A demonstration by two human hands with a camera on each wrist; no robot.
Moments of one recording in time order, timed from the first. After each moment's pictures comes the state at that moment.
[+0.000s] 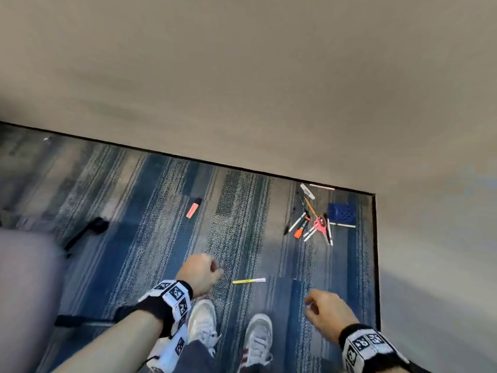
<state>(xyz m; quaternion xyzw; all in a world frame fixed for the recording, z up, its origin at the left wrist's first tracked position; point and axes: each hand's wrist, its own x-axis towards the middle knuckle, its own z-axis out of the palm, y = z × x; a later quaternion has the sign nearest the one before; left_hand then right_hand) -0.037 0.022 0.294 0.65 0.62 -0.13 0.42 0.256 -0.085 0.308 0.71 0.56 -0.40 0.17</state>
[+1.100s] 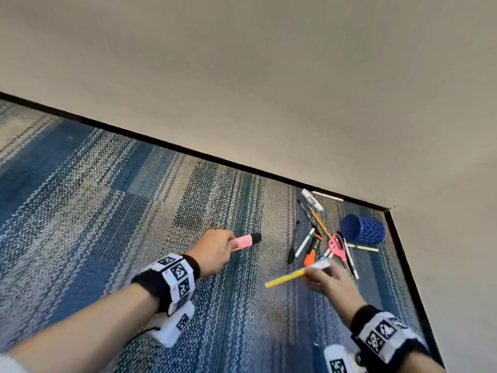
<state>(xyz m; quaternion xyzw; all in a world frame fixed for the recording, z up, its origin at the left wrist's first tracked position) 0.033 0.151 -0.086 0.73 0.50 0.07 0.46 0.275 0.030 -0.036 0.75 0.36 -0.44 -0.35</state>
